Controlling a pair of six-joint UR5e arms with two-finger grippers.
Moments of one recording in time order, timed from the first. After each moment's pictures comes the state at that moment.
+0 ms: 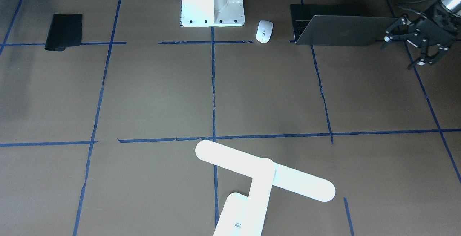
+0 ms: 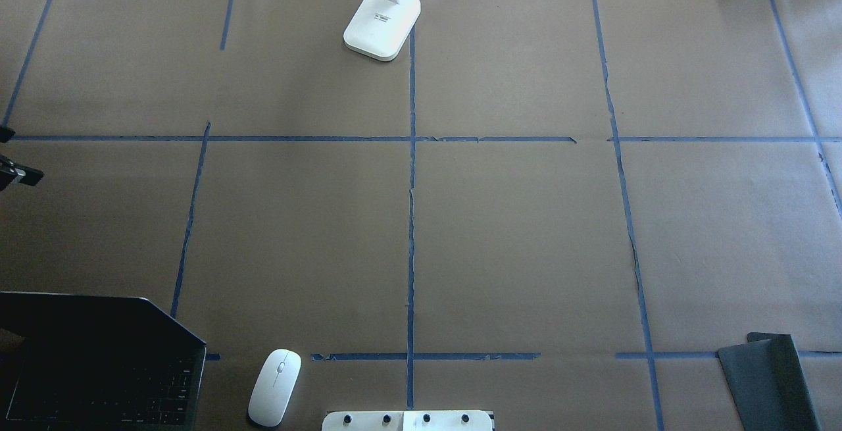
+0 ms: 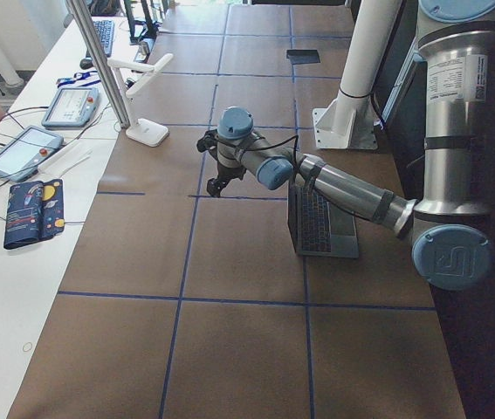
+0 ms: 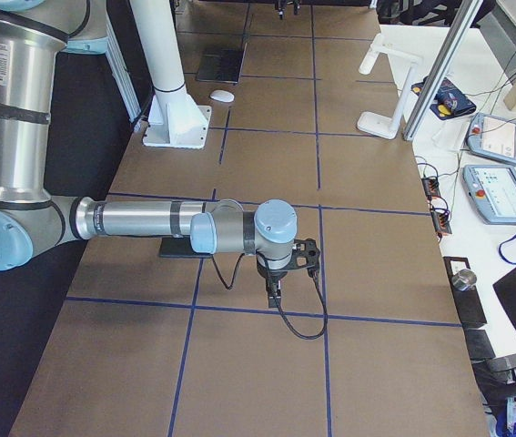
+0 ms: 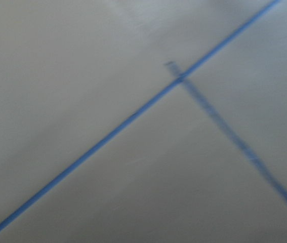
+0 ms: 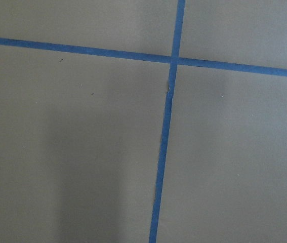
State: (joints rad) left arm -1.15 -1.49 -2.04 -1.92 -2.43 0.01; right arm 1.52 -1.74 1.78 -1.54 2.35 -0.03
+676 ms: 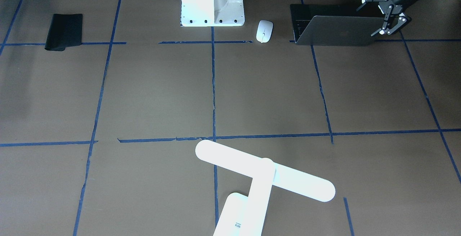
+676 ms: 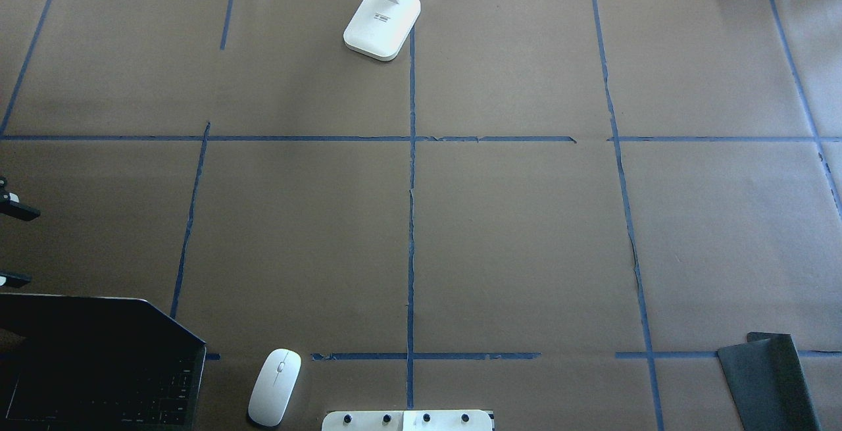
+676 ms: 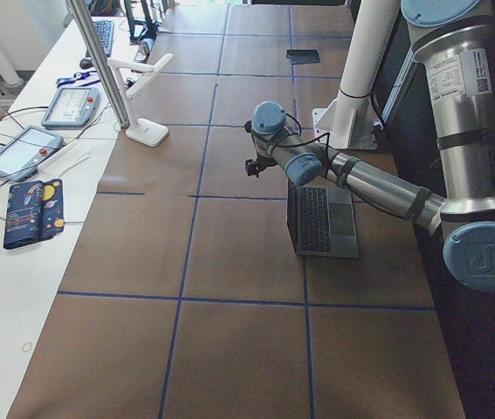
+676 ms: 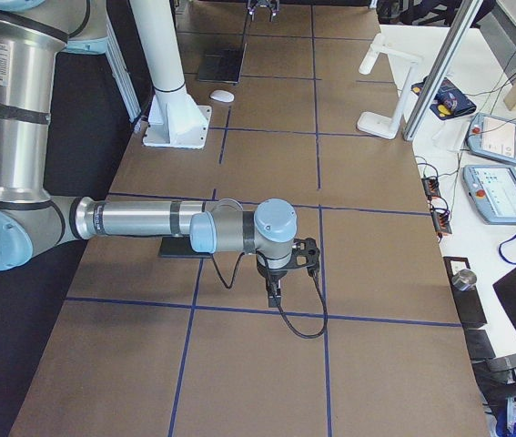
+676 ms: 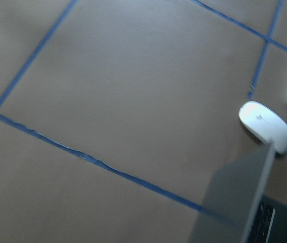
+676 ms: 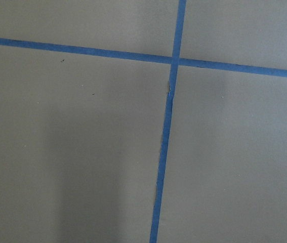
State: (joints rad) left arm -1.01 -1.28 -2.20 -1.99 -2.49 0.39; right arm 1.52 -1.74 1.78 -1.54 2.35 -0.03
